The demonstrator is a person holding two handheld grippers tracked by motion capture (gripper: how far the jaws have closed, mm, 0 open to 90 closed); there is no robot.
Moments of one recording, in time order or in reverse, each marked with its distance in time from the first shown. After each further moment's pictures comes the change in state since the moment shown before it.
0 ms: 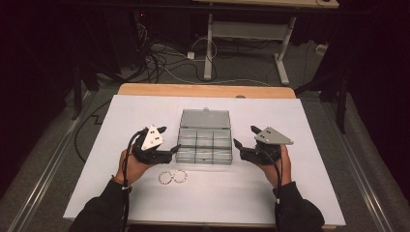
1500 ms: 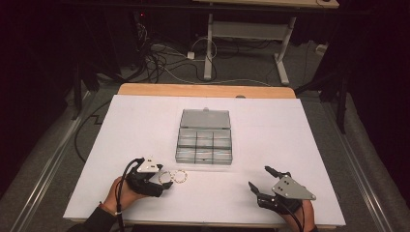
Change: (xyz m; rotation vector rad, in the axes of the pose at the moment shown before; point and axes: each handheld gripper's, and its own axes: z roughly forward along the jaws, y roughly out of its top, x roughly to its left) left arm -0.031 -0.066 -0.005 0.271 -0.269 -0.141; right arm 0.039 -0.072 -0.088 0.034 0.016 -0.113
